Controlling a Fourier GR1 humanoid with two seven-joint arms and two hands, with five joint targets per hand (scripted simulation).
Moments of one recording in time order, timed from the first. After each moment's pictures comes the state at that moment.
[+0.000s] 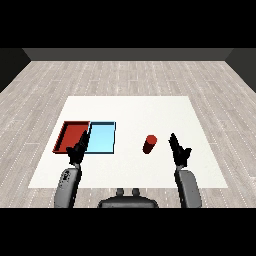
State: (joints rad) left arm -0.02 0.11 0.00 -1.57 0.02 -0.01 0.03; right arm 0.01 -0.08 -0.04 -1.54 -0.02 0.01 0.02
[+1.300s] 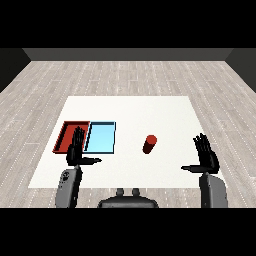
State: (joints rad) left arm -0.01 0.06 0.05 -1.60 0.08 -0.09 -0.44; right arm 0.07 -0.27 -0.32 -1.52 -0.27 0.43 -0.38
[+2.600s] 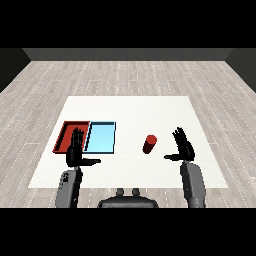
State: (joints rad) left arm 0.01 0.04 0.06 -1.61 0.10 -0.09 -0.46; right arm -0.13 -0.14 -0.22 -1.31 -0.22 0.35 -0.30
